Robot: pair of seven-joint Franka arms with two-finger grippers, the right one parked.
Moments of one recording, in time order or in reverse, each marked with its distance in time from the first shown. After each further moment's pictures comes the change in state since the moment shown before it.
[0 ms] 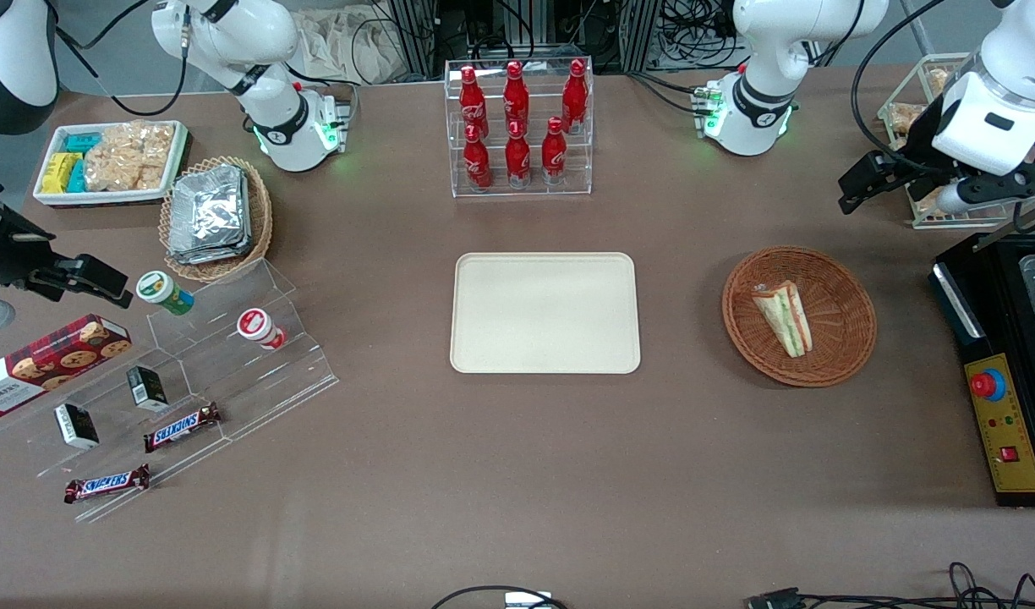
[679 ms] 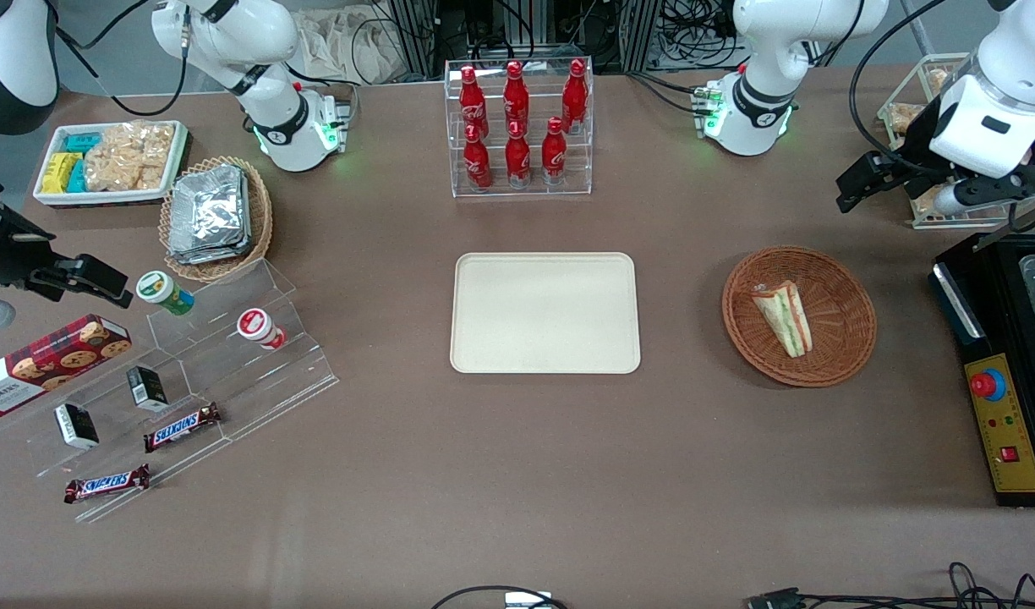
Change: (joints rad) arm 0.001 0.003 0.000 -0.024 -0.002 -0.009 -0.014
